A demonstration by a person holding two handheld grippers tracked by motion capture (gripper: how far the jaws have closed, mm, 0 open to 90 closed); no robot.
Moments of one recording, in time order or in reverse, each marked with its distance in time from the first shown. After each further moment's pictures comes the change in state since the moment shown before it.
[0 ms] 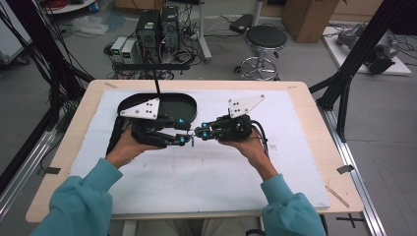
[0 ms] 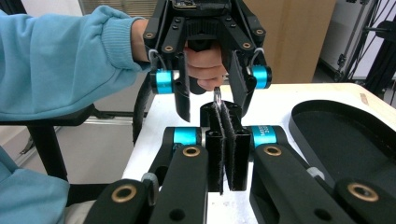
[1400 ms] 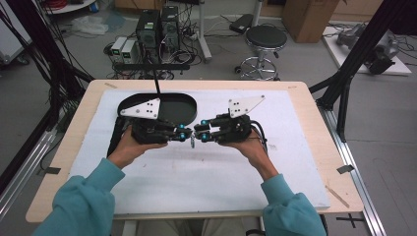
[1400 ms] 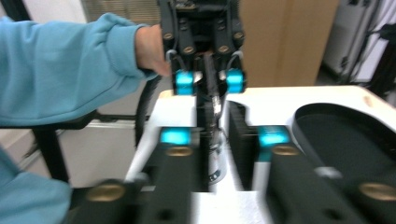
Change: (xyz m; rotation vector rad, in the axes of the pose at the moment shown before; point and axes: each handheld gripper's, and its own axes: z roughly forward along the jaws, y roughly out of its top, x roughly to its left) left arm -0.004 0.003 0.000 0.013 0.008 -0.023; right arm 0.002 0.000 0.001 -0.024 -0.036 0.001
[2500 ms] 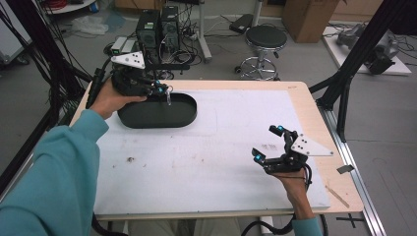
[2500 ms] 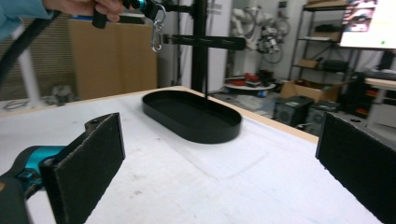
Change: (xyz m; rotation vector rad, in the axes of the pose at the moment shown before) left arm 0.101 0.058 -0.055 0.244 0.279 -0.002; right arm 0.071 -0.097 -0.122 -0.187 -0.712 0.028
